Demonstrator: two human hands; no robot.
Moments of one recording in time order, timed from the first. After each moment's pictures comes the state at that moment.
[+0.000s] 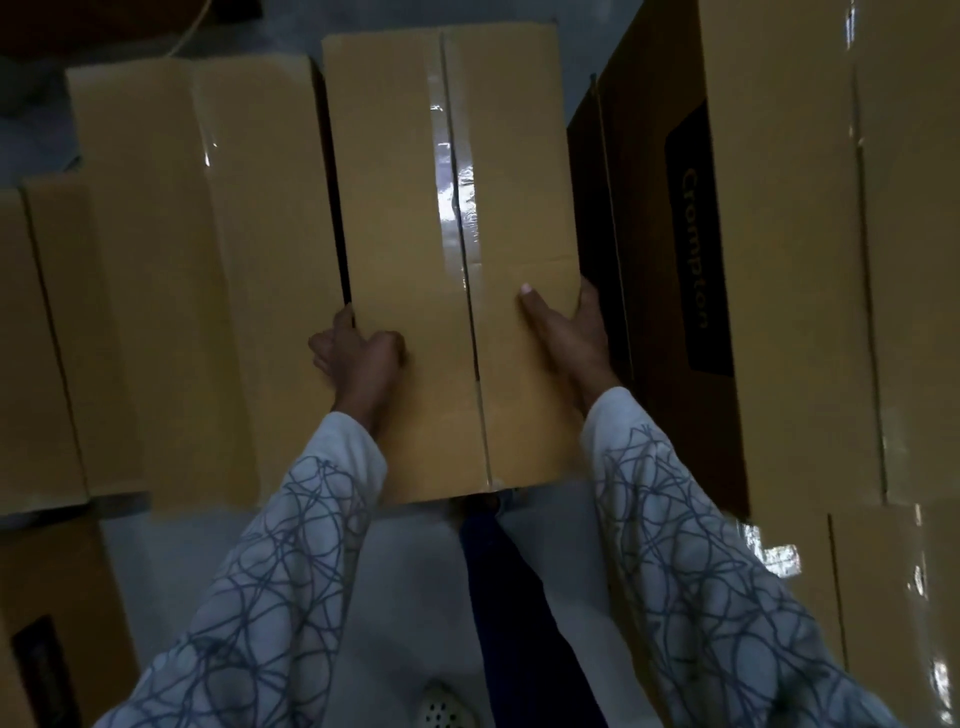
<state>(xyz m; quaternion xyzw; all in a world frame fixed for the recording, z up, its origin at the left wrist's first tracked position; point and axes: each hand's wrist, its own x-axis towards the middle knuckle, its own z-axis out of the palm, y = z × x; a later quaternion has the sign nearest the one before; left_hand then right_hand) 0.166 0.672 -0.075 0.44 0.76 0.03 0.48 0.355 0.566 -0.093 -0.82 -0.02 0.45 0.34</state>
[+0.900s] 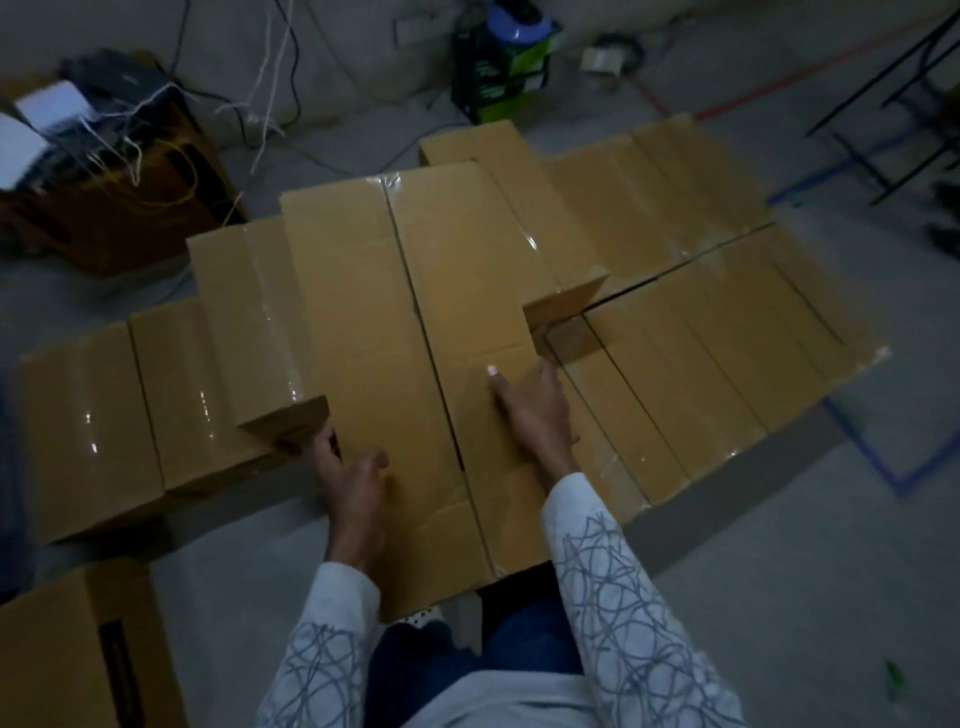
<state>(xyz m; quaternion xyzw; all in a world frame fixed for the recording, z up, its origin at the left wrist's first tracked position) -0.079 0.260 0.309 0.43 0.60 0.25 0.62 0.105 0.160 0.301 -0.87 -0.03 0.30 0.40</state>
